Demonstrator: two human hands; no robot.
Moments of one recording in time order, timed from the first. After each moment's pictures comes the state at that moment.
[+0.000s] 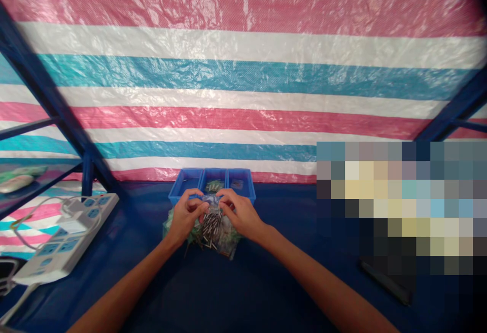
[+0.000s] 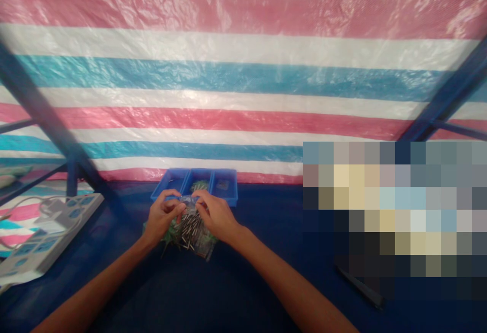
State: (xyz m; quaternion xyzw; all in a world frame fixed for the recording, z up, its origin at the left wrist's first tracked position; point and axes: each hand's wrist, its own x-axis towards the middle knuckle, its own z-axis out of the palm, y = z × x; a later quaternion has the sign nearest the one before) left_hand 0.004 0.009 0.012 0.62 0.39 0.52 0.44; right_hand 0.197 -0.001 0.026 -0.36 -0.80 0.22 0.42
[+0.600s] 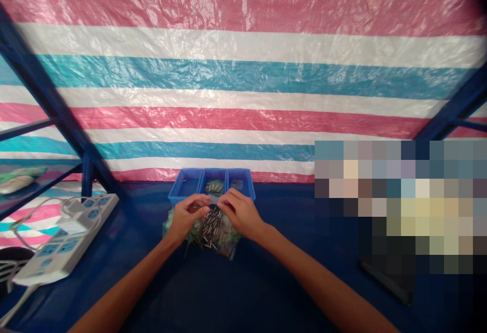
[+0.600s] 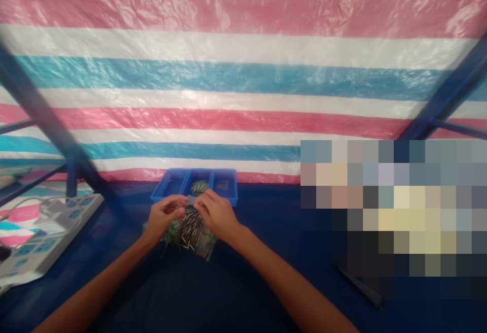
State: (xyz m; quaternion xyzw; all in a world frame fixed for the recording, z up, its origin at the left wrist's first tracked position) left_hand -0.003 0.016 0.005 0.66 0.38 0.50 0.41; right_hand 0.199 0.001 0.026 -0.39 -0.83 0.10 0.40
